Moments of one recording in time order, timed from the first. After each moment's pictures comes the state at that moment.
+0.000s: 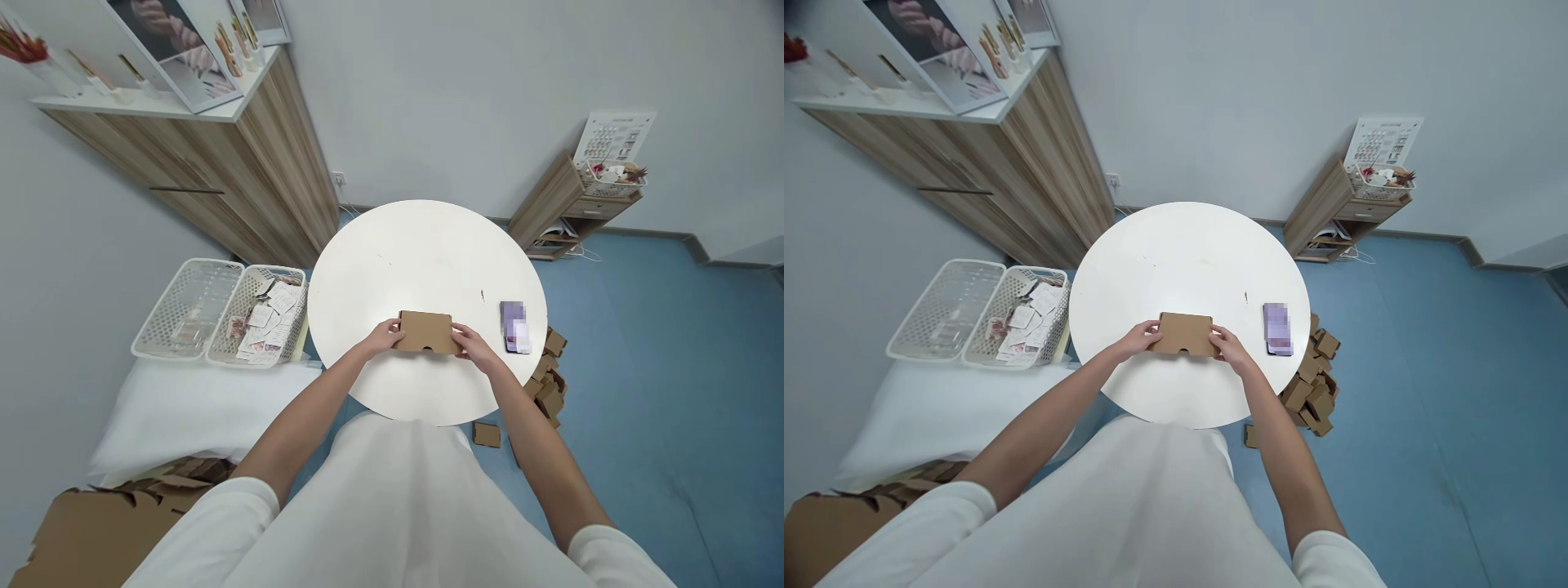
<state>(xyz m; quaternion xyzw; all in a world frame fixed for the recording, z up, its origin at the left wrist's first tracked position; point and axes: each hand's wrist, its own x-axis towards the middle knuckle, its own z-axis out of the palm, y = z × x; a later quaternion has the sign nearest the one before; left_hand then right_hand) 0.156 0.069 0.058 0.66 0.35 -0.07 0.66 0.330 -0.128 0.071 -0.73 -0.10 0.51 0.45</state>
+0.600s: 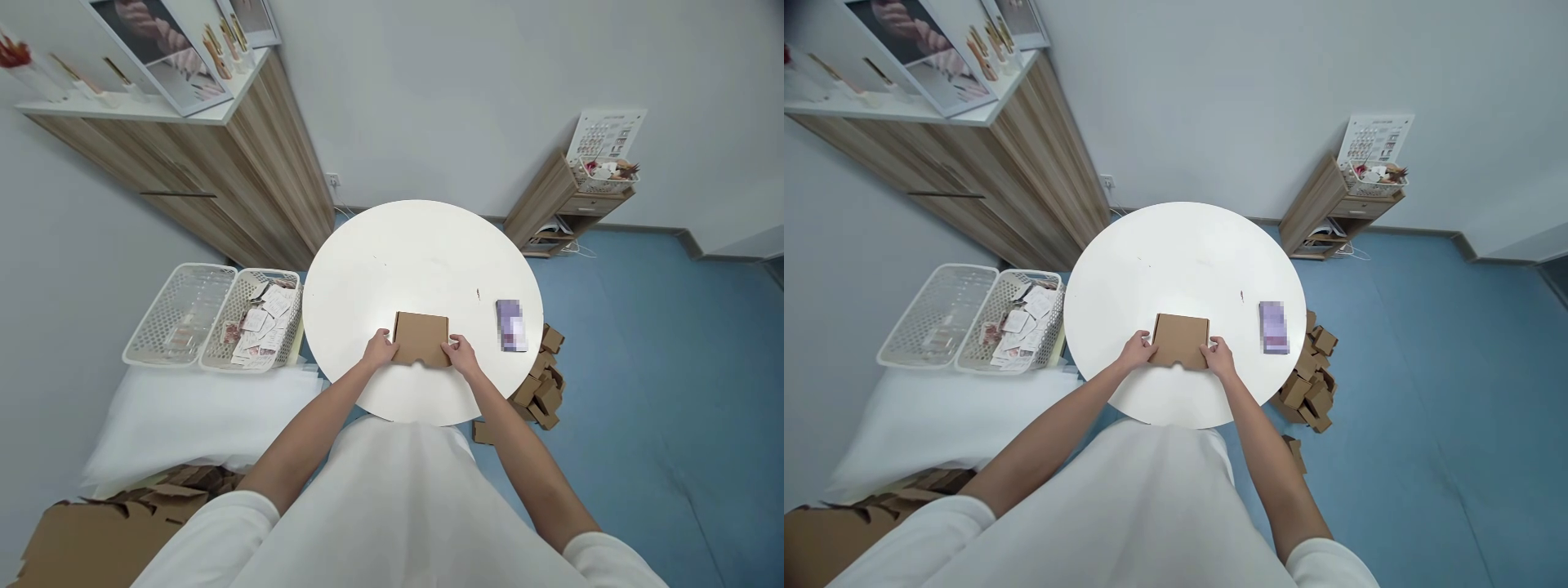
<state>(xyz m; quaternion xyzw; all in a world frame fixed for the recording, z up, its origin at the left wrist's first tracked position) 0.149 0.047 0.025 0.73 0.46 -0.08 0.51 0.304 -0.130 0.030 -0.85 -0.10 0.37 0.37</state>
